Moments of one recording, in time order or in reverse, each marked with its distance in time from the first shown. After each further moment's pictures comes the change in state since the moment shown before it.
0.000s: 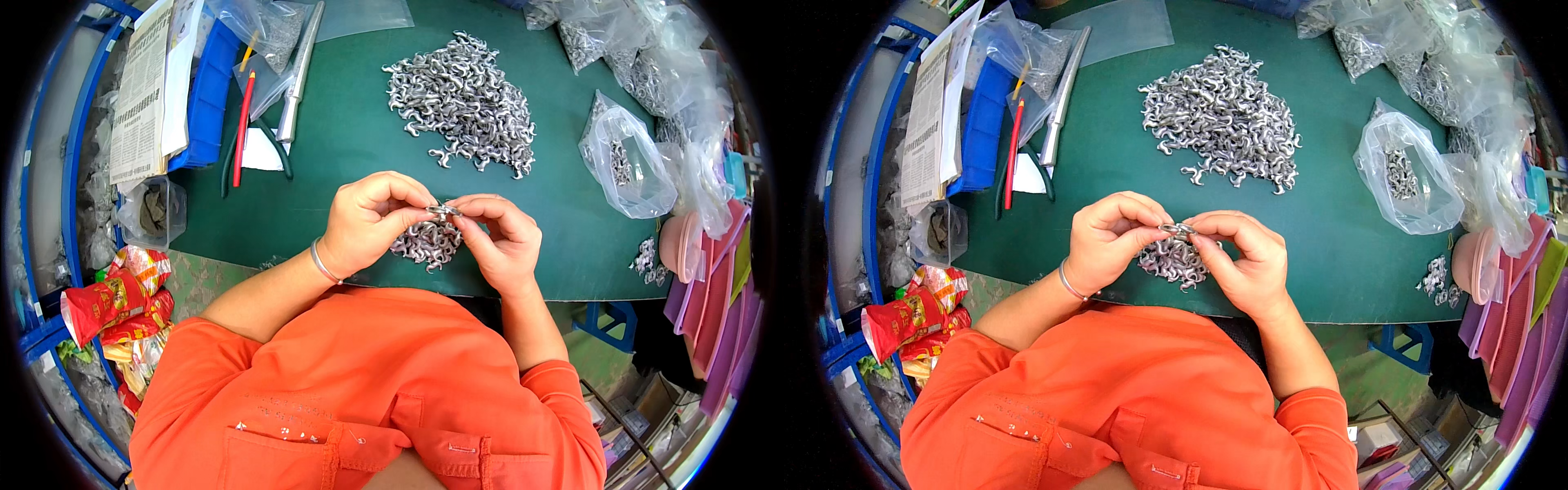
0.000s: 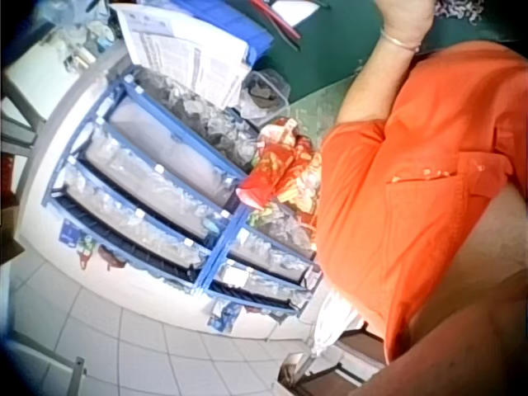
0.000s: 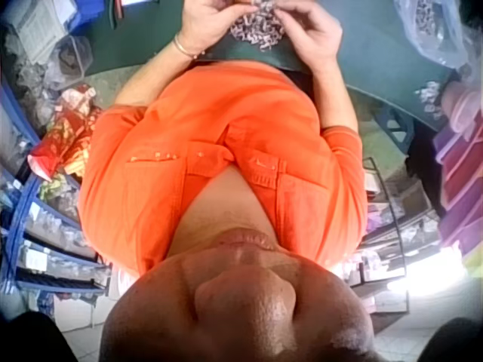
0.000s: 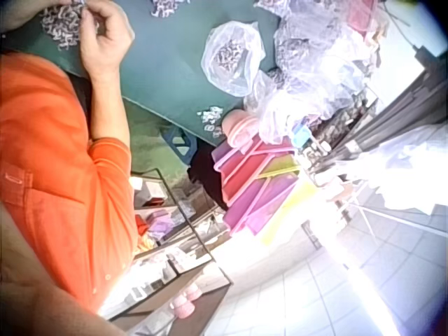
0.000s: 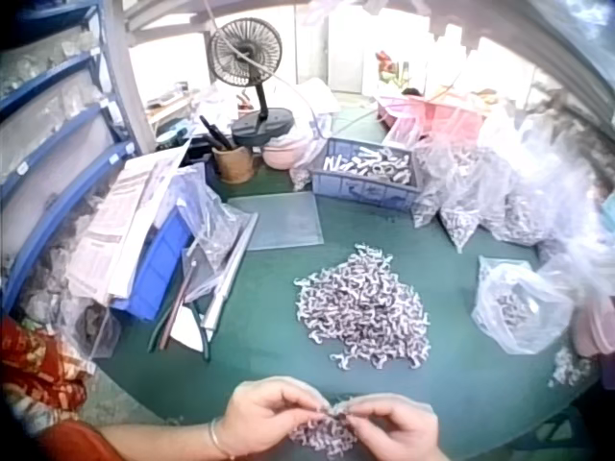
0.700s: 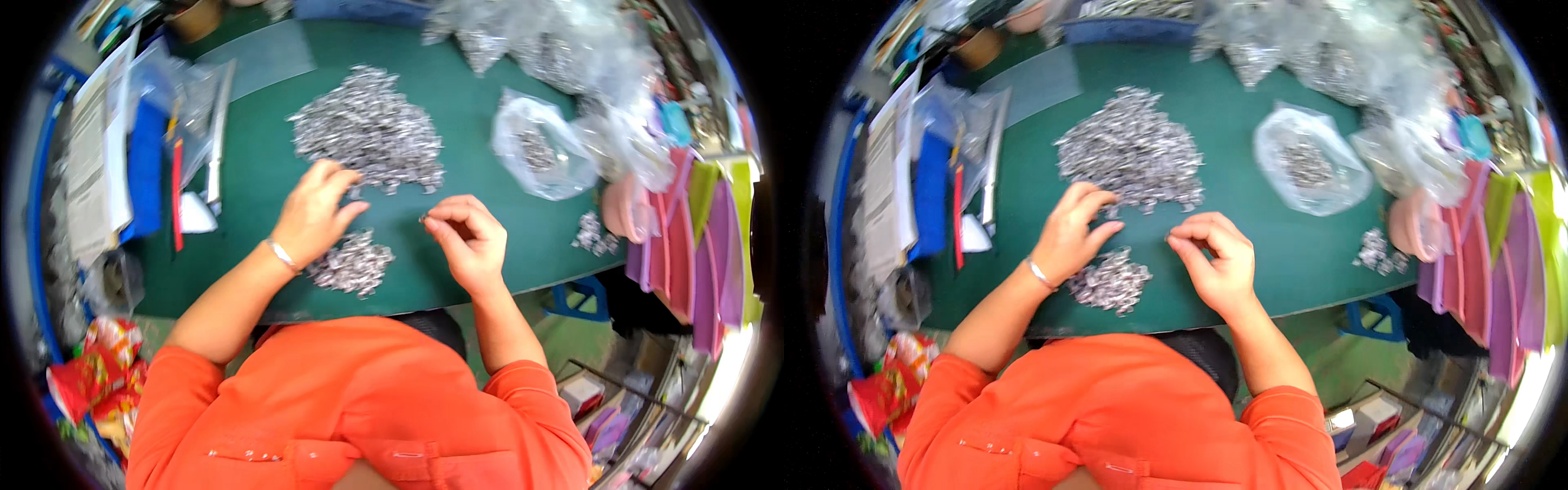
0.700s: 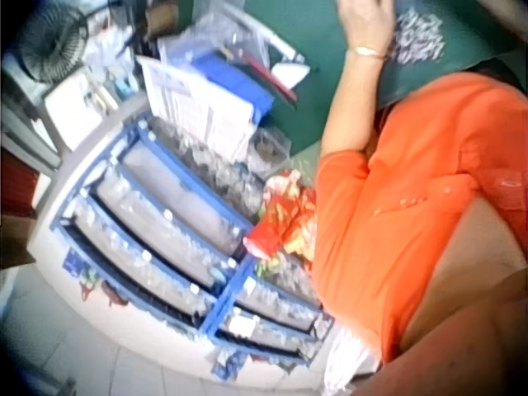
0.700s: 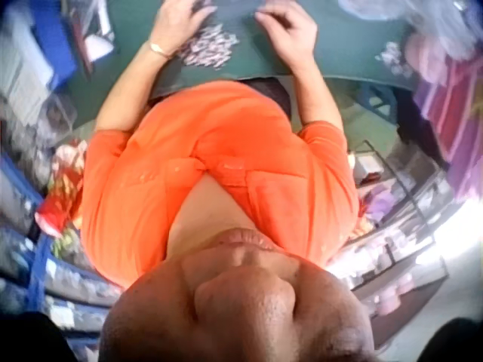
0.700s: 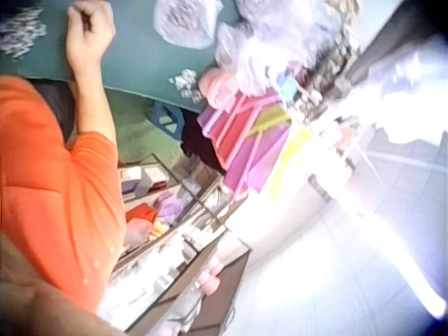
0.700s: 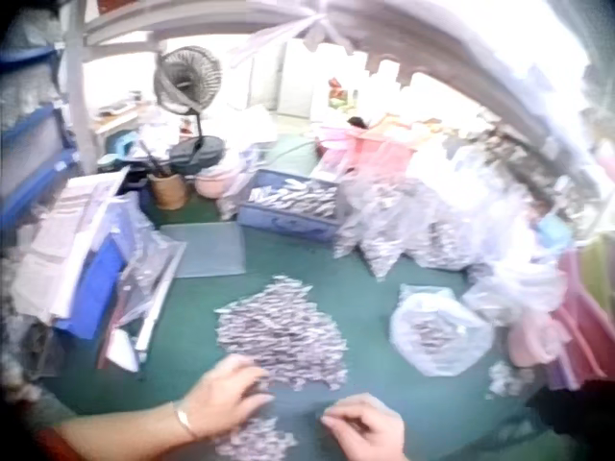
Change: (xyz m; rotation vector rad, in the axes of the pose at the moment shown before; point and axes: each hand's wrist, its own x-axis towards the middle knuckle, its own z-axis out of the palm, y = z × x) left_hand 0.061 -0.016 0.003 0.989 -0.117 0.334; right_hand -0.003 -0.011 -0.050 -0.164 0.237 0.053
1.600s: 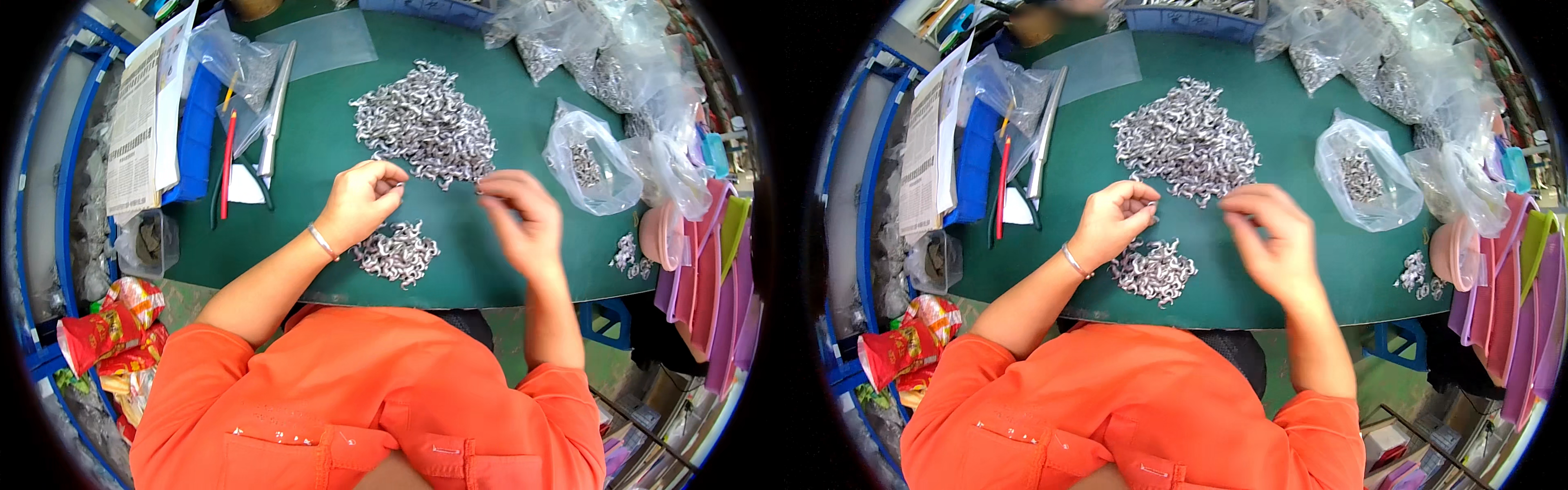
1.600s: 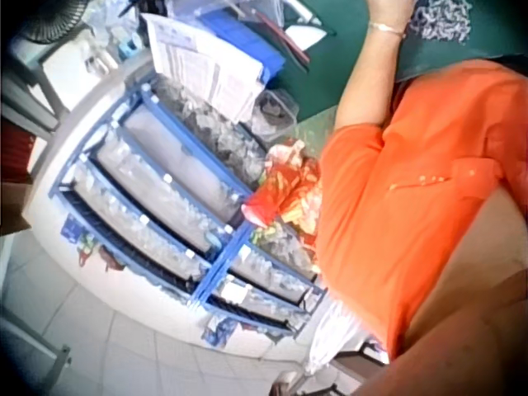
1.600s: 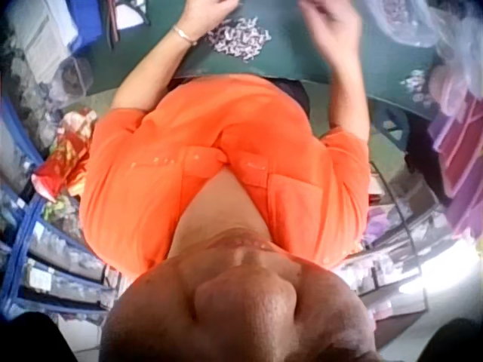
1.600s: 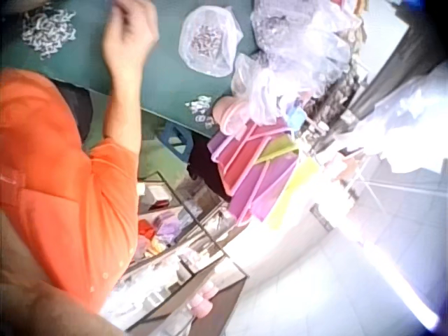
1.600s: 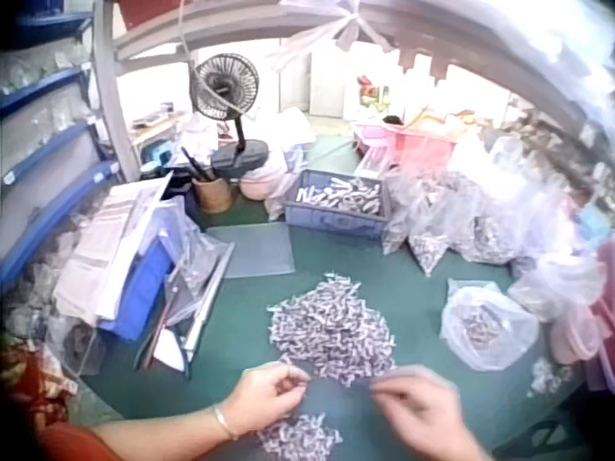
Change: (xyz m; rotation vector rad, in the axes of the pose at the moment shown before) left_hand -0.013 -0.001 -0.004 -0.435 -0.047 -0.466; right_hand 0.036 -0.025 -0.008 -0.310 -0.199 -0.225
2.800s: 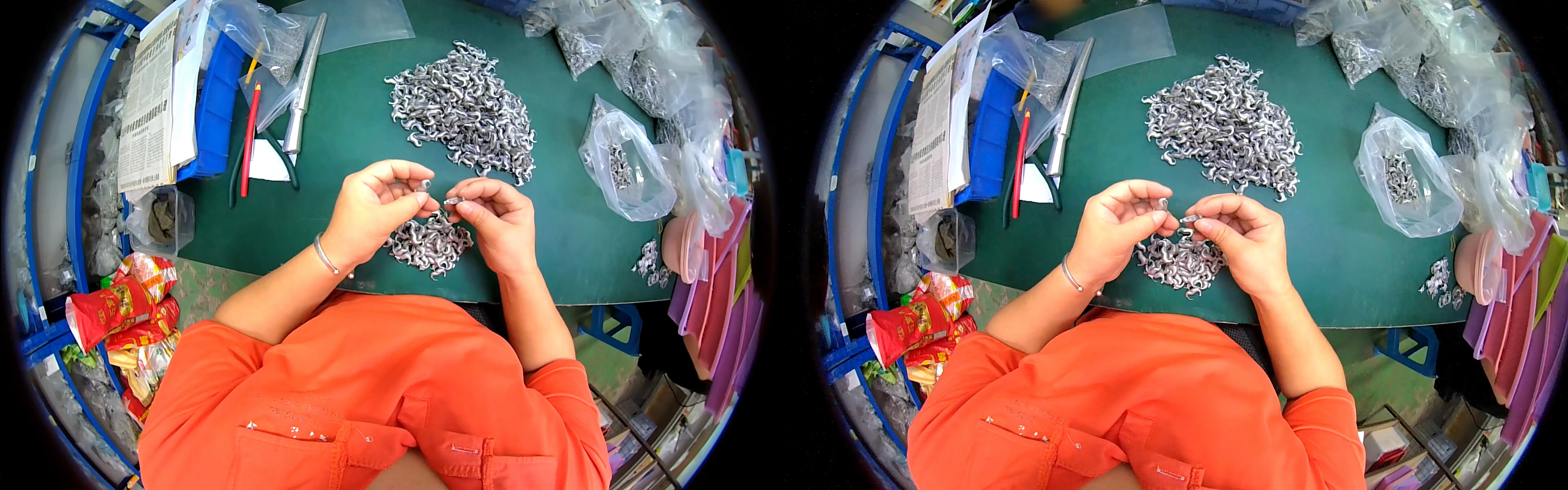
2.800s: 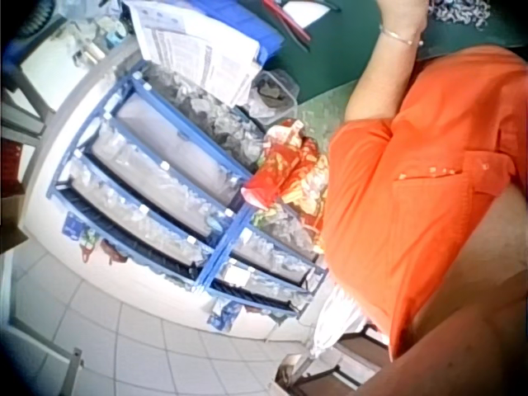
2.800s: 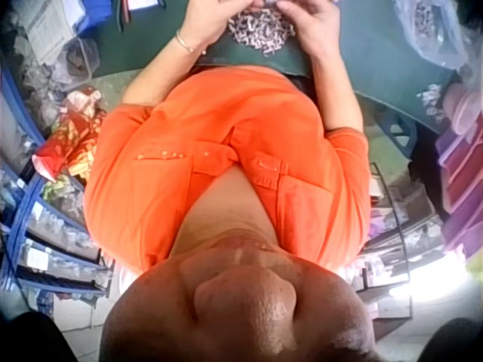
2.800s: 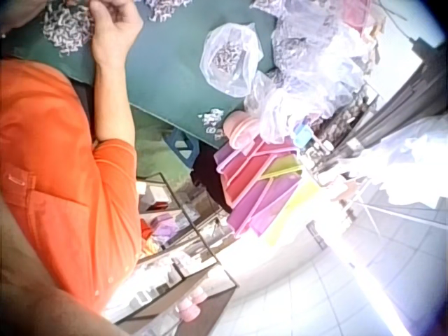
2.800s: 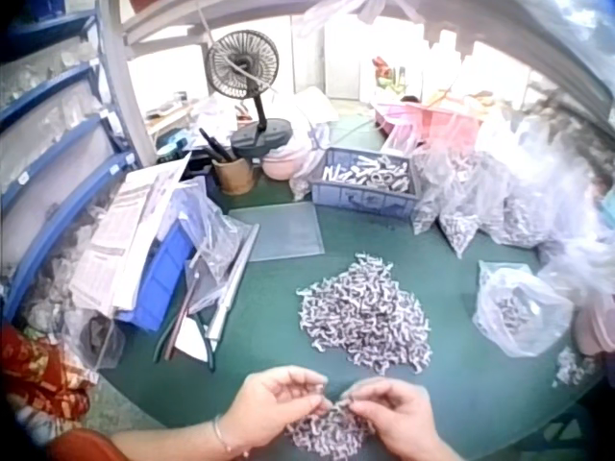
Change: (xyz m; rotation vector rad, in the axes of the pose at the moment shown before) left_hand -0.034 0.014 -0.009 -0.827 0.017 -0.198; right_hand -0.019 0.011 0.078 1.053 -0.034 0.452
